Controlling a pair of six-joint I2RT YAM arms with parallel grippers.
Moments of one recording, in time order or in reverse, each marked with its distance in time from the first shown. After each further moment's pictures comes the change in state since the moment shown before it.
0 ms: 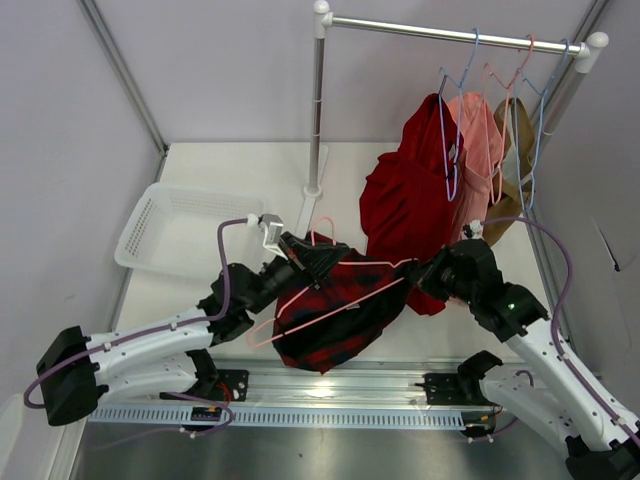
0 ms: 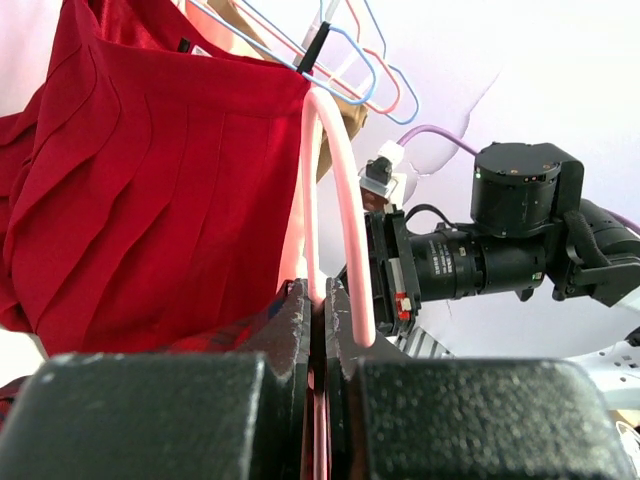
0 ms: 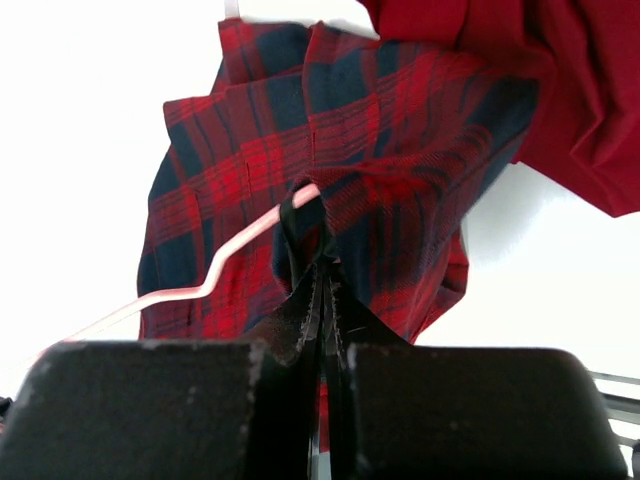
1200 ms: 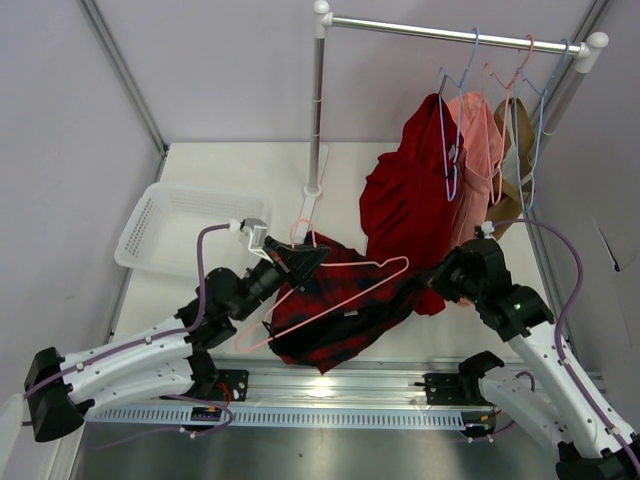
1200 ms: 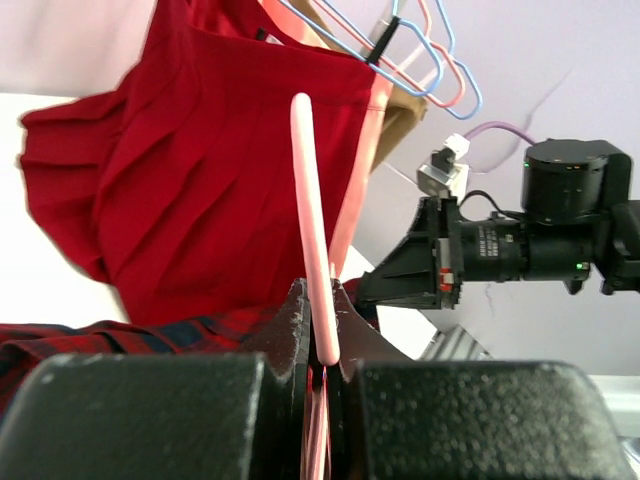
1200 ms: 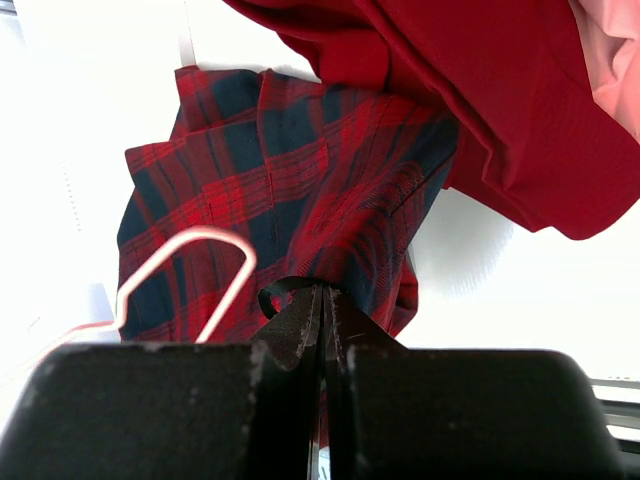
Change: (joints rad) left arm 0.000 -0.177 -0.013 -0.254 -0.114 0.026; right arm -0.123 -0.022 0.010 -0.073 -0.008 -0.078
